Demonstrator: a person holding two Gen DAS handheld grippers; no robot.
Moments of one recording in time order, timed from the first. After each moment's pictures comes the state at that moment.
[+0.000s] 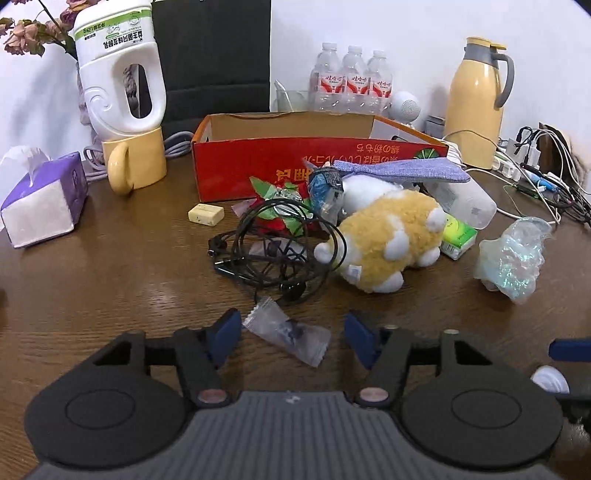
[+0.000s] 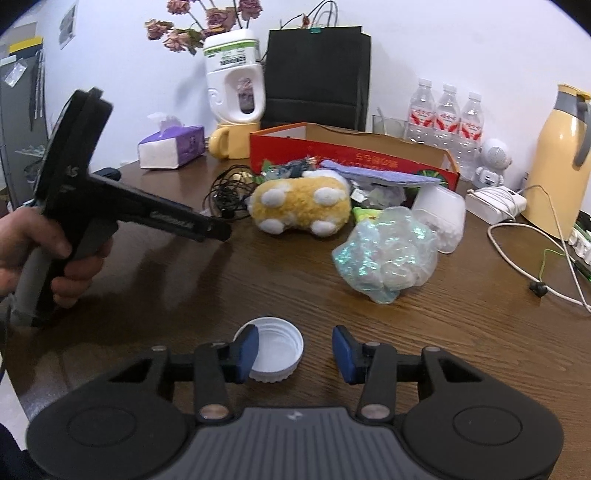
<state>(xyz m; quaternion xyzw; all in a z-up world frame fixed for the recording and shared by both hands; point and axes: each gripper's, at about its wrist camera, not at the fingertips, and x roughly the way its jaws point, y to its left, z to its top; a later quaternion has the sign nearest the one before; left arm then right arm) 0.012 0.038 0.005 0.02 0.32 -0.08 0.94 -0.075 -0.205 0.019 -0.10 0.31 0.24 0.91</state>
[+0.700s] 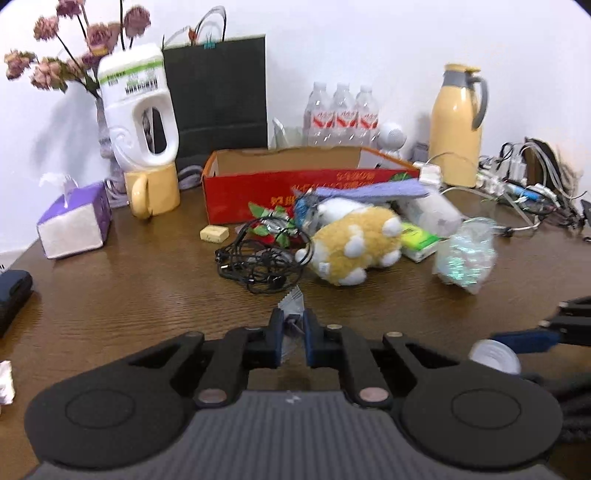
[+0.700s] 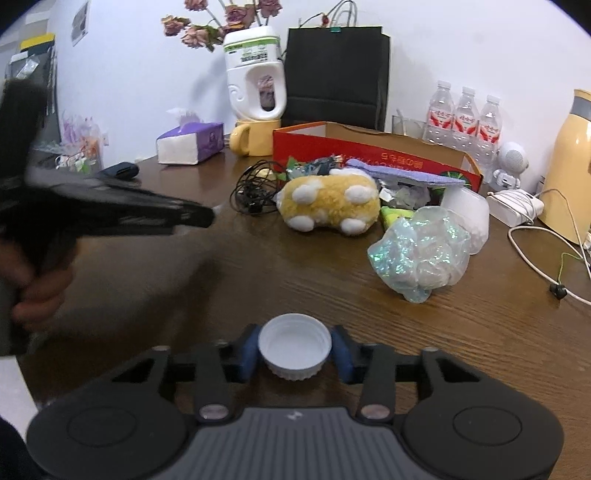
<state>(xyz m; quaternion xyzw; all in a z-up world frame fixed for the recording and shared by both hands) -0.064 0.025 0.024 0.03 0.26 -0.07 0.96 -0.081 -0.190 0.014 -0.10 0.31 0.26 0.91</state>
